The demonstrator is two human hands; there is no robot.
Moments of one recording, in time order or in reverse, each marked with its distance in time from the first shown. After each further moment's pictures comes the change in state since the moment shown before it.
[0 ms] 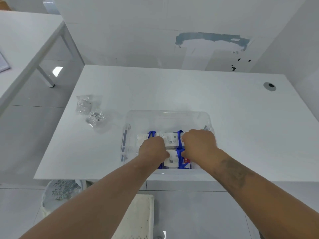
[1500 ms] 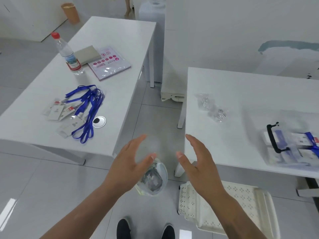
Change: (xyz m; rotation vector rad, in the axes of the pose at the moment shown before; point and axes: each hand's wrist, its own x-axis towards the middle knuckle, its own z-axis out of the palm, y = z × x) left_hand -0.225 -0.554 -0.160 -0.507 0.412 0.180; right_hand -0.088 -0.512 -0.101 1.182 0.293 -0.064
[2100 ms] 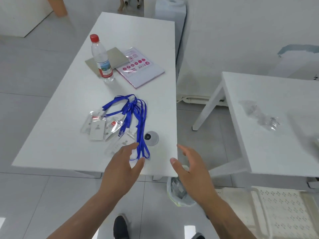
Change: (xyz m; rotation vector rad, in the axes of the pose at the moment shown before) left_hand 0.078 -0.225 -0.200 0.050 0.043 -0.065; right_hand 0.078 -0.147 0.258 -0.051 0.037 0.134
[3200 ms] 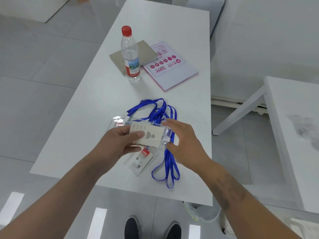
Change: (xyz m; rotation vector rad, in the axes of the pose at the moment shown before) left_hand 0.136 -0.045 -0.112 -0.851 -0.260 -0.394; right_hand 0.163 -0.094 0.095 -0.160 -0.231 -0.284
